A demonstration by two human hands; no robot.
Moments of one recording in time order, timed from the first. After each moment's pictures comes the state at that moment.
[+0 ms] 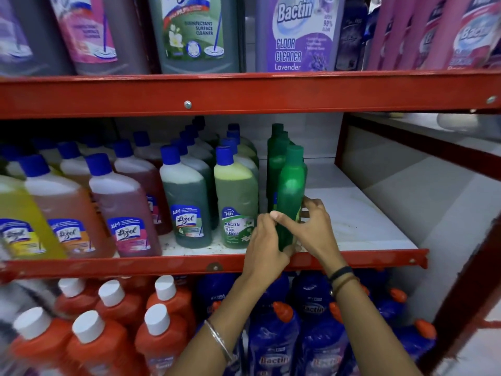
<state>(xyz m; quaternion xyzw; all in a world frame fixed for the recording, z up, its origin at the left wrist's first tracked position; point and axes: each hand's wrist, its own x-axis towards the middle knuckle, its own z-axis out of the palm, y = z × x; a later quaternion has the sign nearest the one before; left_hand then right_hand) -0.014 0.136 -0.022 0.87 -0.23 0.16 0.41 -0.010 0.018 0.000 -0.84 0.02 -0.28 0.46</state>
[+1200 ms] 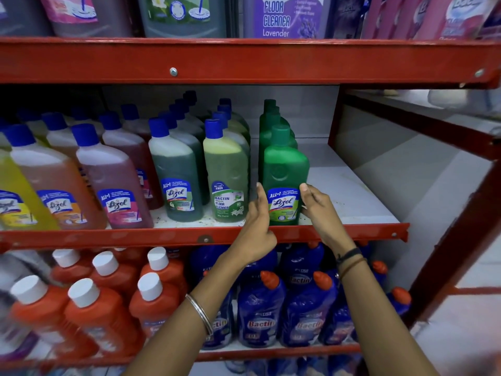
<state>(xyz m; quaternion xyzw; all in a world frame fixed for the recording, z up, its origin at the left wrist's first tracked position) -0.025 0.142 -0.028 0.85 -0.28 -0.01 0.45 -0.023 -0.017 -0.021 -0.76 -0.02 -0.17 0.62</state>
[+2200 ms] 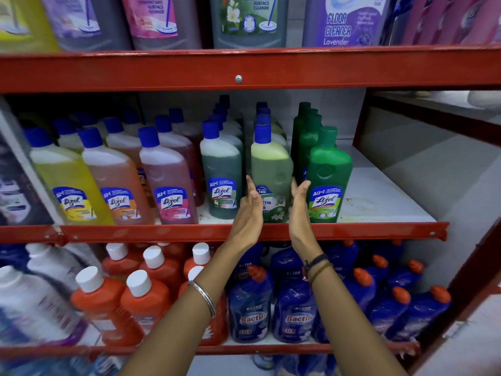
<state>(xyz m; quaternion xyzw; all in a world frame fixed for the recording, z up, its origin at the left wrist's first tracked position) -0.008 0.233 -0.019 0.81 -0.18 0.04 0.56 -0.022 0.127 -0.016 -0.68 0.03 -0.17 0.71</state>
